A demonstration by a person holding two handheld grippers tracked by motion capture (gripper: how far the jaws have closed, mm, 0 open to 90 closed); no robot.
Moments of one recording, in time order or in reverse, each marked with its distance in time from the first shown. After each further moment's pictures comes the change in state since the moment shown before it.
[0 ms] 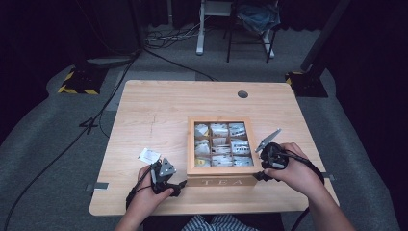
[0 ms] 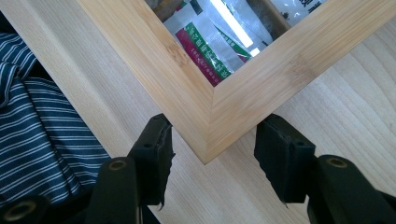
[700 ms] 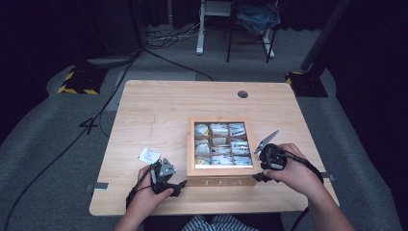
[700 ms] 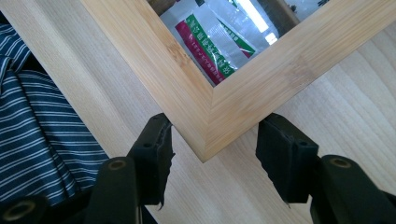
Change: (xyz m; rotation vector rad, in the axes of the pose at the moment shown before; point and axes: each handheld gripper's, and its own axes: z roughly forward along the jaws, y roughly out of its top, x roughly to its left) left arm 0.000 0.000 0.000 0.000 -0.001 0.001; right arm 0.000 0.000 0.006 0.016 -0.001 -0.015
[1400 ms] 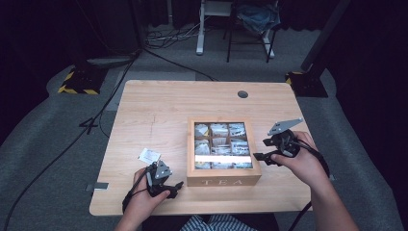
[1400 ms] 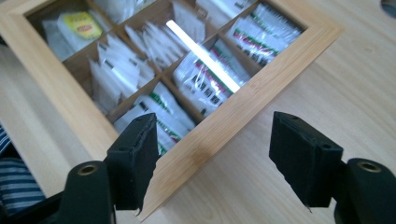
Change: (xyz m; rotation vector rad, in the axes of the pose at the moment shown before) left arm 0.001 -0.010 -0.009 -0.002 0.026 -0.029; right arm -0.026 -0.001 -0.034 -0.365 -0.102 0.055
